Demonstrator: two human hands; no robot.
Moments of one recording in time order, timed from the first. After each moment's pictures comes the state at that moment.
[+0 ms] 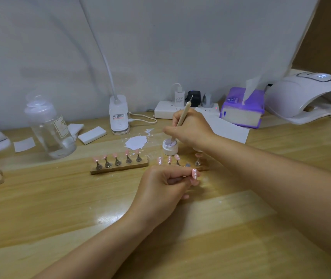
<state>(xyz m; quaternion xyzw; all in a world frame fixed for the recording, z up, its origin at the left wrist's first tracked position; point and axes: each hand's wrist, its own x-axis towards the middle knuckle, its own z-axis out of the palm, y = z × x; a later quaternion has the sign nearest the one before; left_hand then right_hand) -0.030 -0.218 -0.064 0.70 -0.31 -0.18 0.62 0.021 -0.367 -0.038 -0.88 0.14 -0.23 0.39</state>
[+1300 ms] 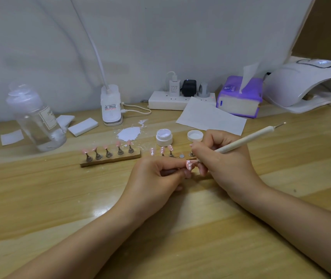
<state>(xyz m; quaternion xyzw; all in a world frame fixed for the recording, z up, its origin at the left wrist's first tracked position) -0.028 -0.217 -0.064 0.71 -0.36 -0.18 0.58 -0.085 -0.340 -0.060 -0.69 0.06 -0.32 0.65</state>
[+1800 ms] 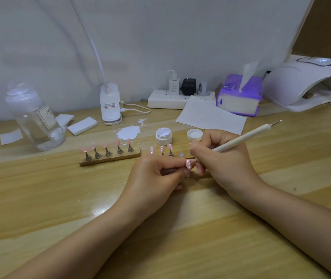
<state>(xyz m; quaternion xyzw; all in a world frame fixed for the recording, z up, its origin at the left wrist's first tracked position) -0.029 -0.217 -0.063 0.70 -0.37 -0.18 0.58 -0.082 -0.340 -0.061 -0.70 0.06 -0.31 0.65</state>
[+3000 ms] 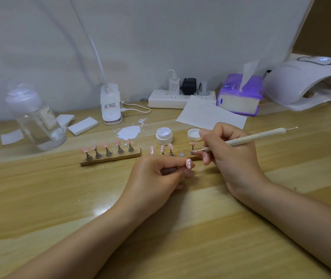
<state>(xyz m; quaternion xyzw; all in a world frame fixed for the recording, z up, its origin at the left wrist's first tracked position) -0.031 -0.218 -0.064 0.71 -0.33 -0.18 0.59 -0.079 -0.349 -0.064 -0.61 0.09 -0.36 0.69</state>
